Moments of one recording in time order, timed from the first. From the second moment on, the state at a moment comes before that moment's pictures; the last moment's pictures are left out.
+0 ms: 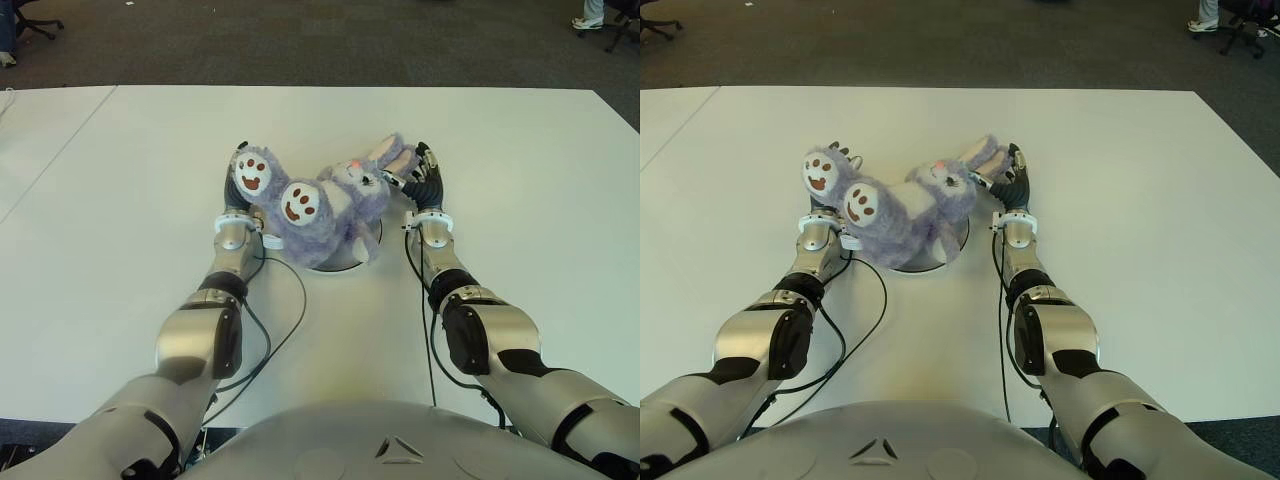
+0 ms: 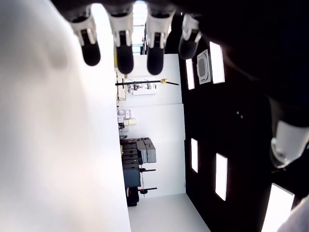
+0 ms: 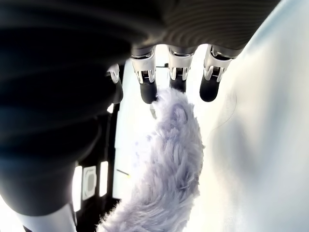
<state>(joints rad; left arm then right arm) -0.58 0.08 0.22 1.22 0.06 -0.58 0.11 -0.65 -0.04 -0.19 1.24 -0.13 -0.57 -0.22</state>
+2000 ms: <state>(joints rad) -0.58 0.08 0.21 1.22 0.06 -0.58 0.12 -0.65 -0.03 -0.26 1.23 -0.12 -0.57 -0.16</state>
